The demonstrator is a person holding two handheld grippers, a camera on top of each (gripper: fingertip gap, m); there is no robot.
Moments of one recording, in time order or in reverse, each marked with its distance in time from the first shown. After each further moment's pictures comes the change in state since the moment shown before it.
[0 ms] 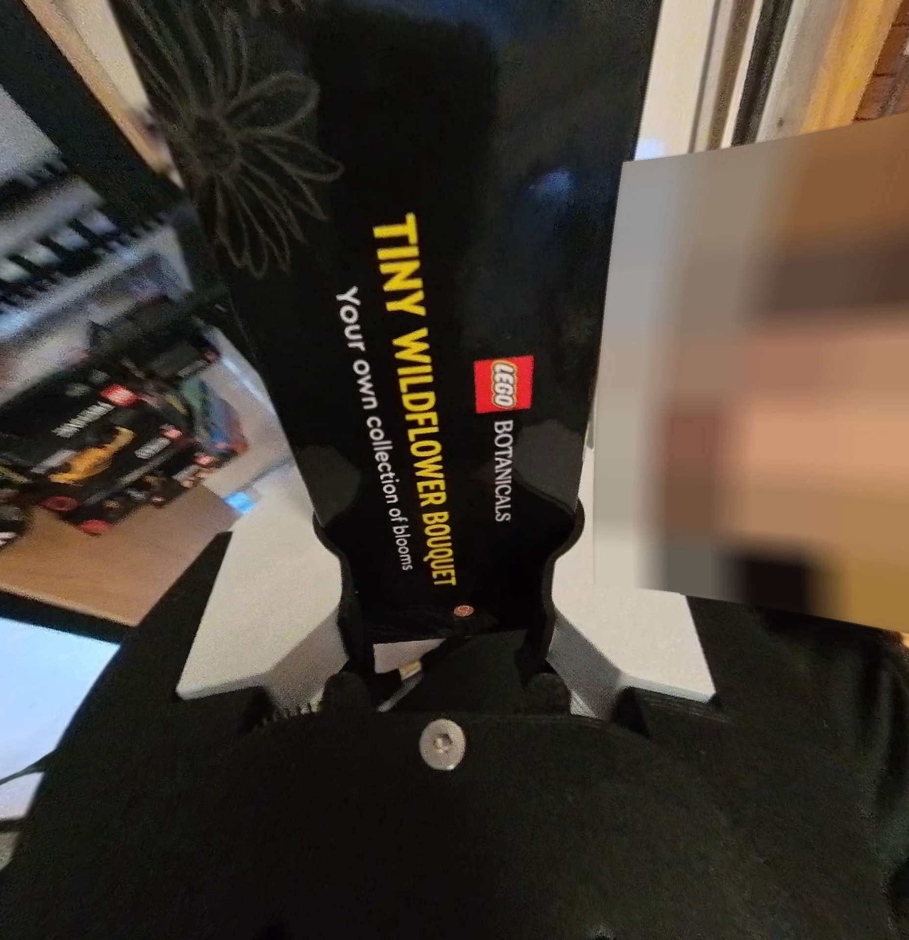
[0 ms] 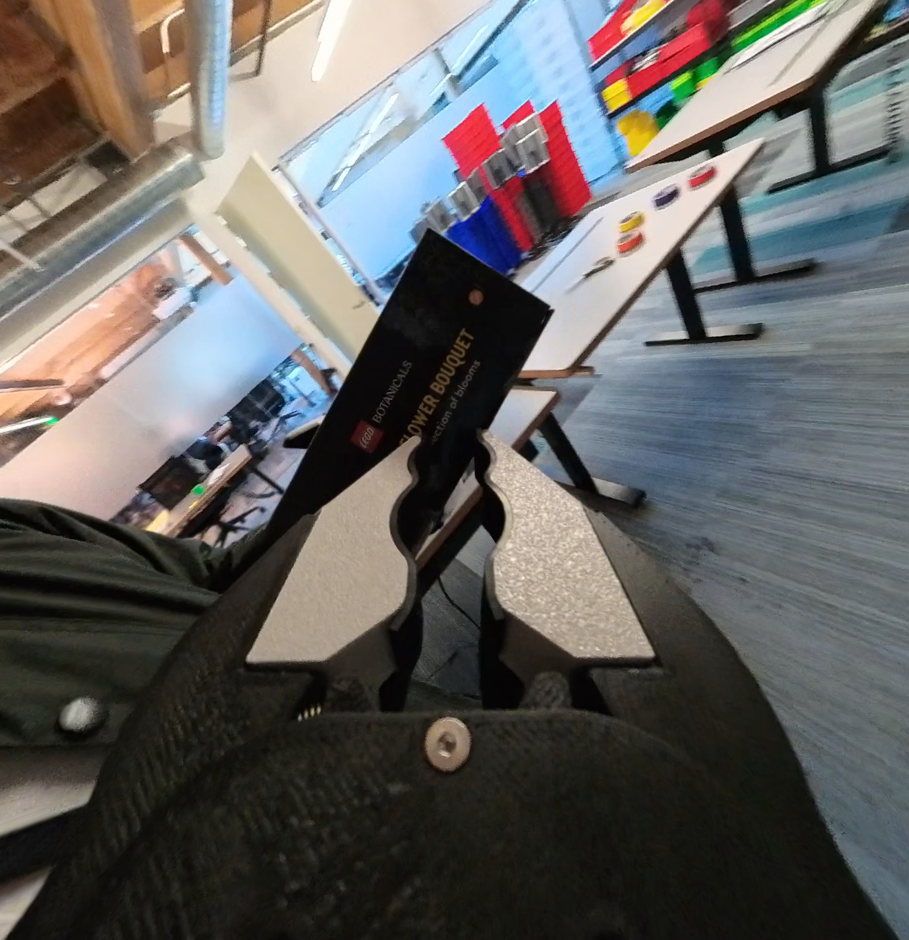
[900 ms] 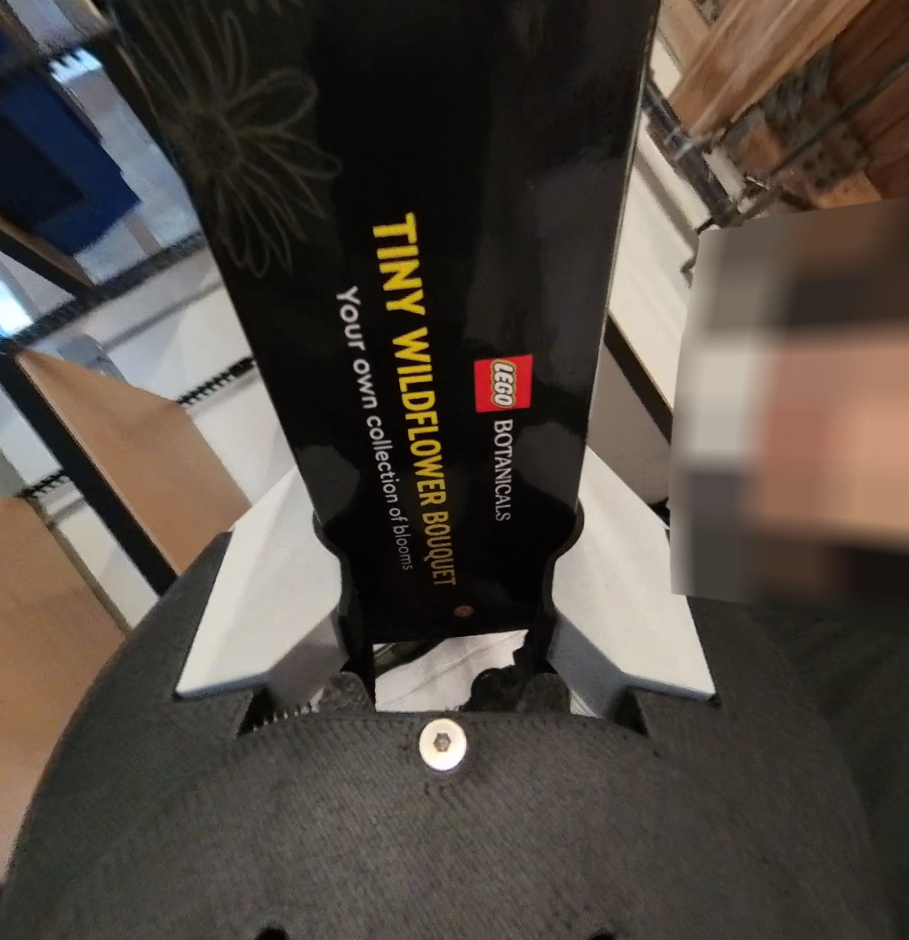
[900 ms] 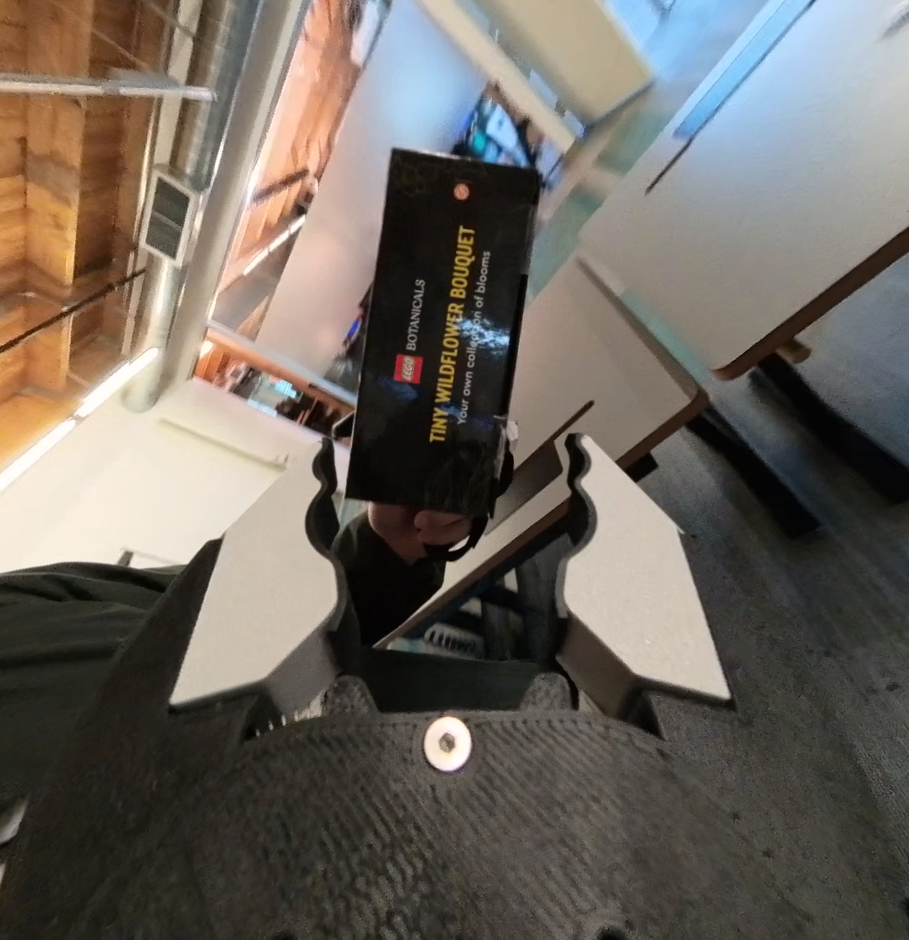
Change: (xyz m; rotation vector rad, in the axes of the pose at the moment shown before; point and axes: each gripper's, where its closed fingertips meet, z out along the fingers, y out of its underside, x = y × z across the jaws) left arm -0.061 -0.413 -0.469 0.727 -0.341 0.358; right arm 0.222 -0.101 0.586 -0.576 -0.495 0.267
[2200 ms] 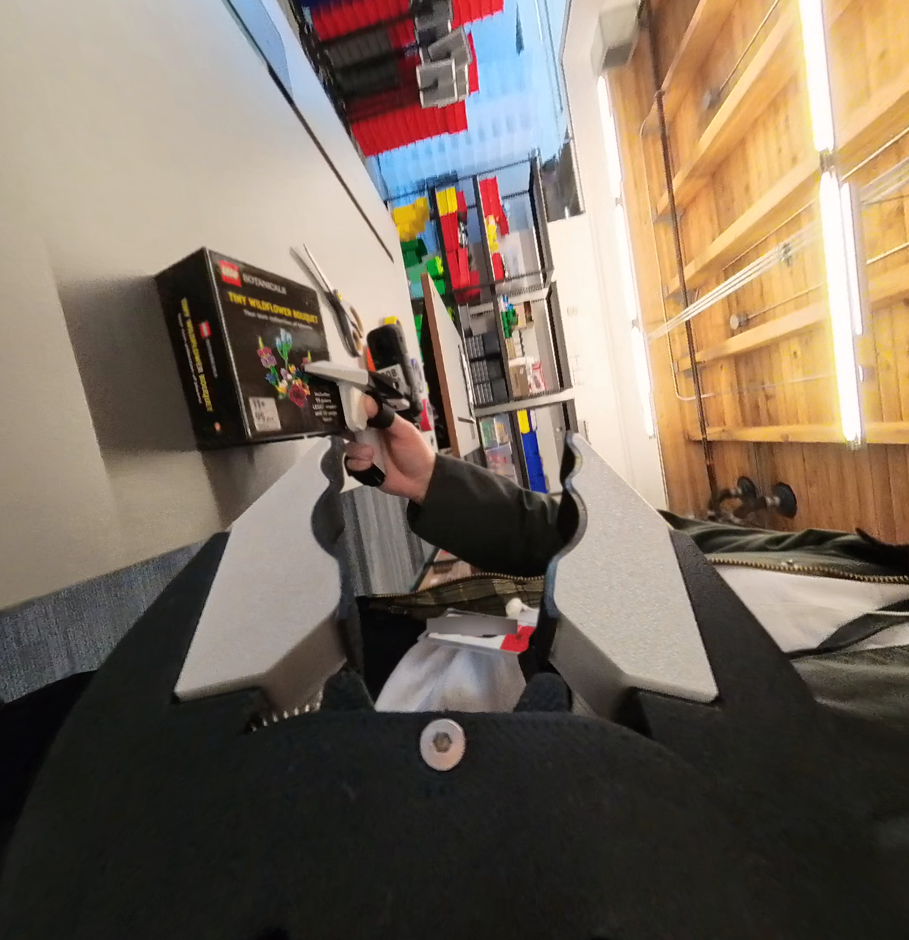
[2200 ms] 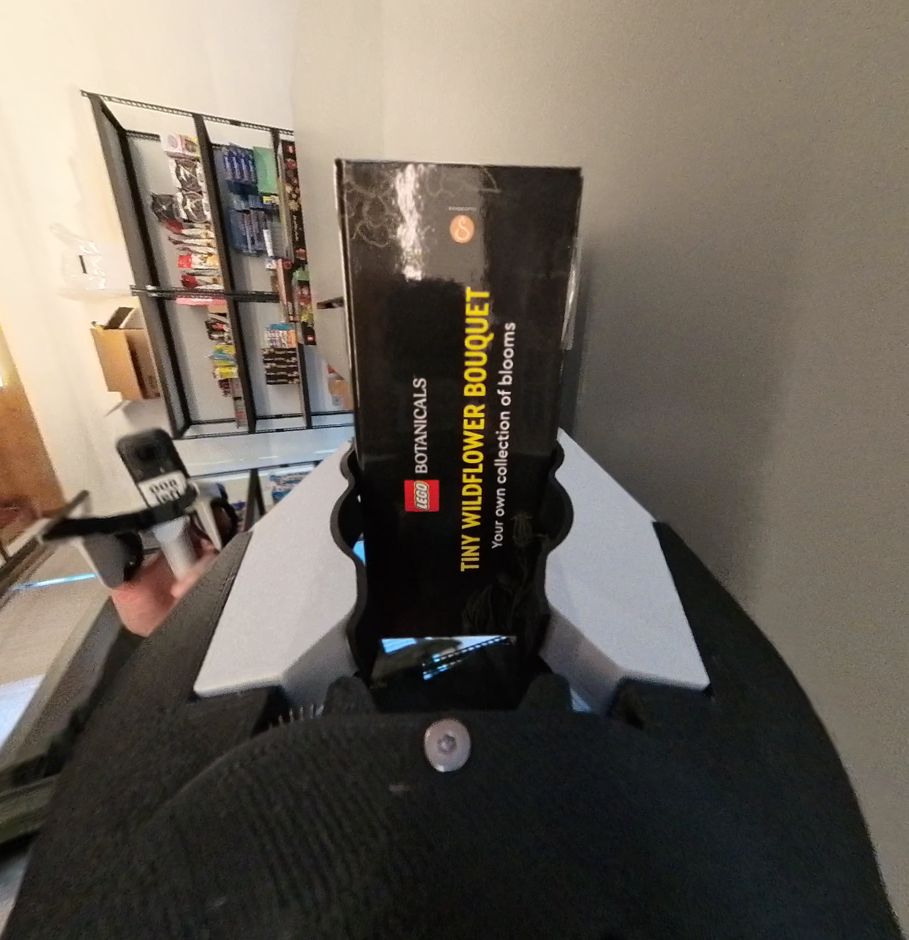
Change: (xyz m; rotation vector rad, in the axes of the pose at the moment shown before) left arm -0.202 -0.250 -0.305 1.337 -0.858 0.135; right arm 0.457 -0.111 0.475 -1.179 -0.193 0.128
